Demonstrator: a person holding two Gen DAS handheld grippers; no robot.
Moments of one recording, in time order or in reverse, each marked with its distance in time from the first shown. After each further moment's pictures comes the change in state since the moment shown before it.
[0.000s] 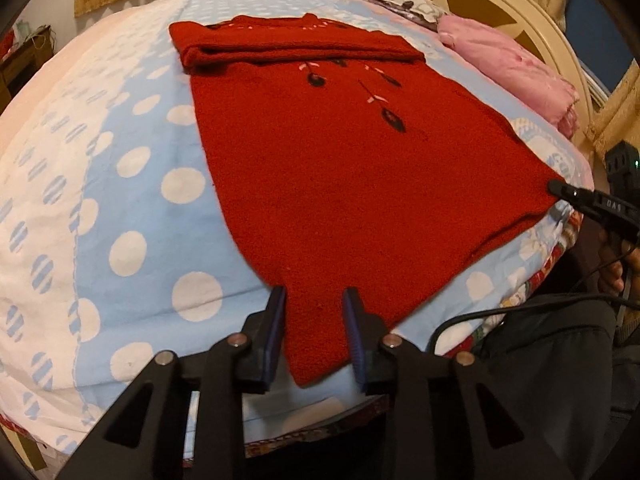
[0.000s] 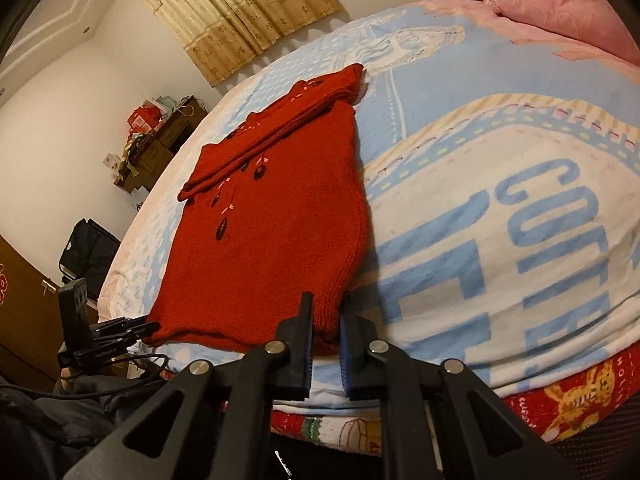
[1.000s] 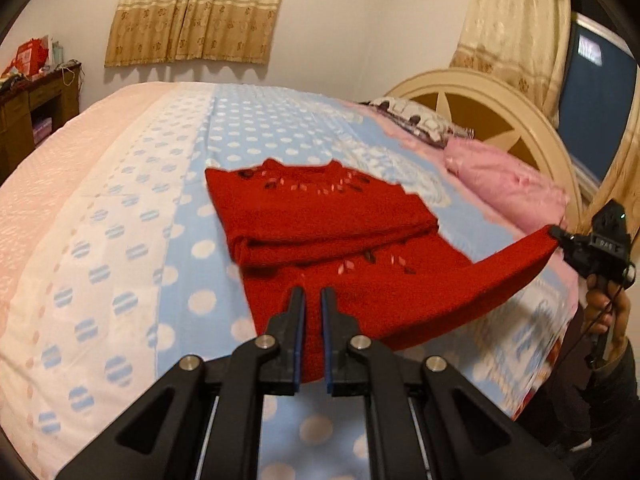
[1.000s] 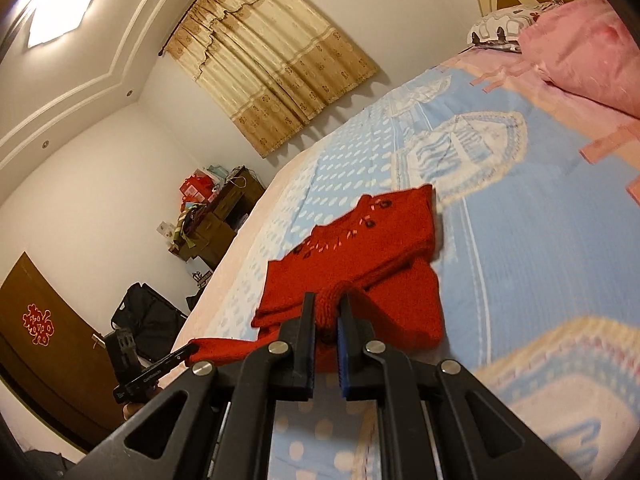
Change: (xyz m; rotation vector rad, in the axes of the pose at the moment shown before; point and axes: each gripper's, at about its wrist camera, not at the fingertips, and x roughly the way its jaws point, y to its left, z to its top) left arm -0.069 0.059 0.112 -0.075 -0.381 -0.060; right arm -0.026 0.032 0.152 0.032 -0.232 0.228
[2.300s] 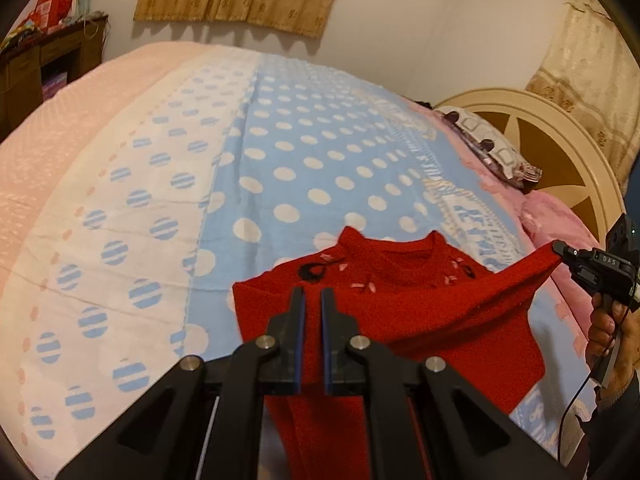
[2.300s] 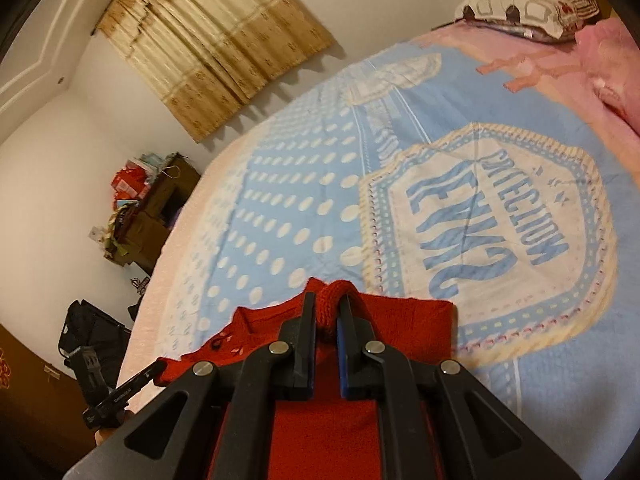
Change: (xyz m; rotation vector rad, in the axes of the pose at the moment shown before) left arm 0.179 0.103 0.145 -0.172 0.103 0.086; right arm 0.257 -0.049 0.174 0.049 0.123 -0.220
